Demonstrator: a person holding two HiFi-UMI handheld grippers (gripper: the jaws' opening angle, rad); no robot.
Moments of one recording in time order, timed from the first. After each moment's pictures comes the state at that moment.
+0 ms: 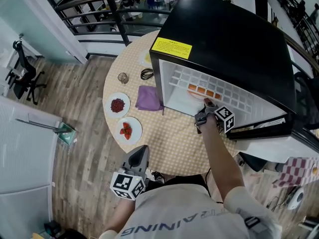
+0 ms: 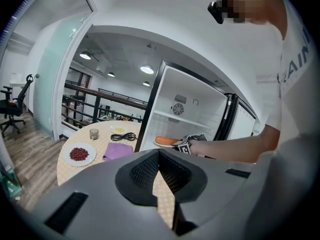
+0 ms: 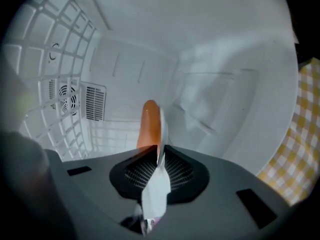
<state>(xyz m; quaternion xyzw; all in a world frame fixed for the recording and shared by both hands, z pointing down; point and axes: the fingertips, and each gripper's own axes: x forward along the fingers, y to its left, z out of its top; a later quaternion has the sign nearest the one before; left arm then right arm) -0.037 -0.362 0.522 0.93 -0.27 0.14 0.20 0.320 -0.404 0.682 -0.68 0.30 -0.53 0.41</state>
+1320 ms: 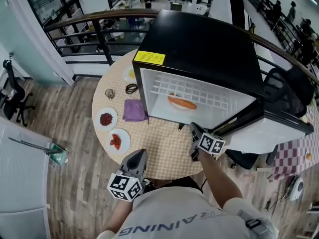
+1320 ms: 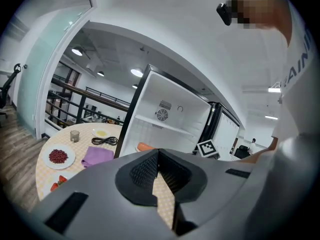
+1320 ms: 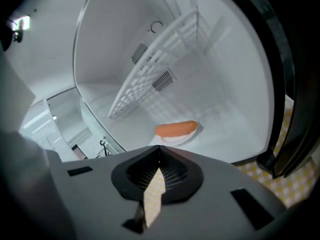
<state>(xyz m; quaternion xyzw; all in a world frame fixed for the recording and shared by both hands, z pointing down) -0.009 -0.342 0.499 0.95 -0.19 0.09 0.21 0.253 -0.321 0.621 -0.72 0.57 -0.38 0.13</state>
